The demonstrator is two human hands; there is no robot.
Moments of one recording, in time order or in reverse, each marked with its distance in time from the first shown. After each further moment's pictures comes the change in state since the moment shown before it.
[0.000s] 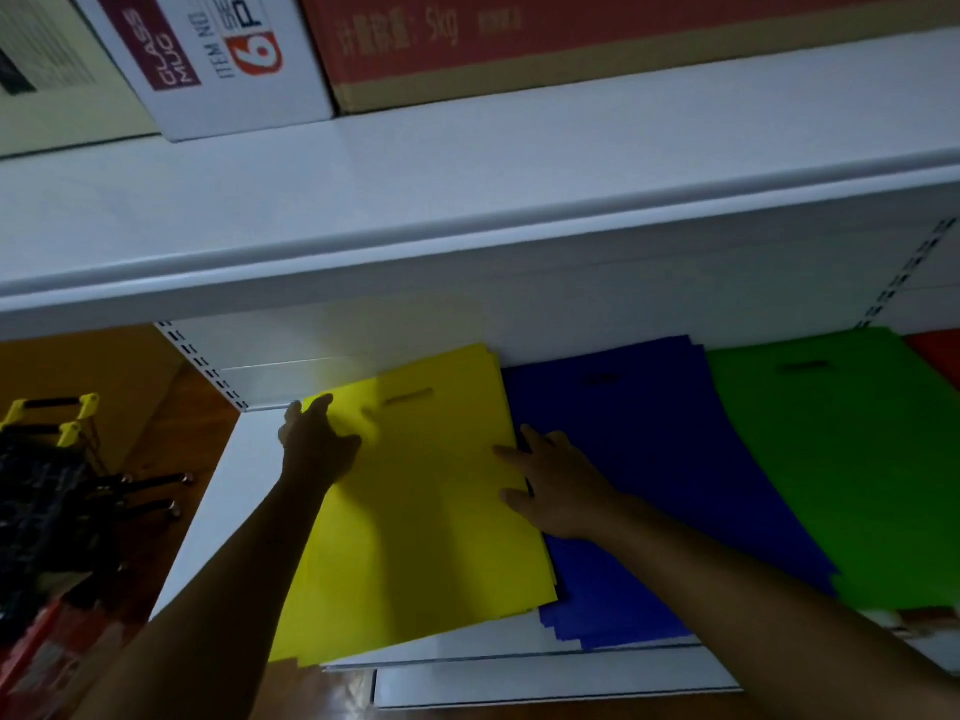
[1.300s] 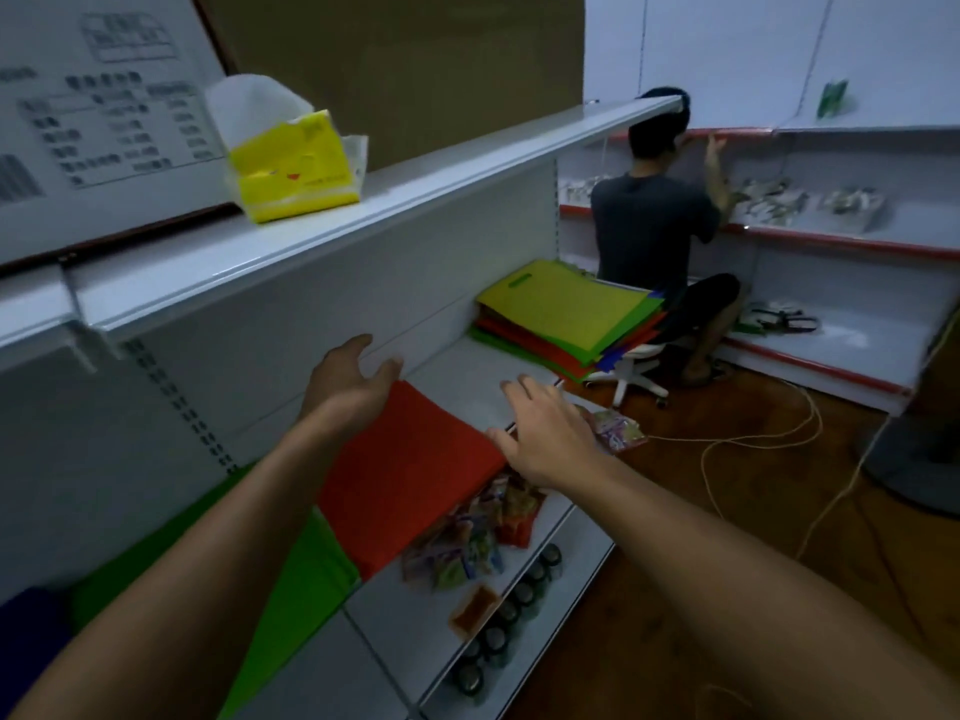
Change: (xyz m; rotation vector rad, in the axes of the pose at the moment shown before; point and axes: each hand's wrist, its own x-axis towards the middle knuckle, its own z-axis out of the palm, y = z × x) left_hand -0.429 0.690 0.182 -0.303 -0.311 0.890; right_hand -0.503 0.476 -0.134 0.014 0.836 0.700
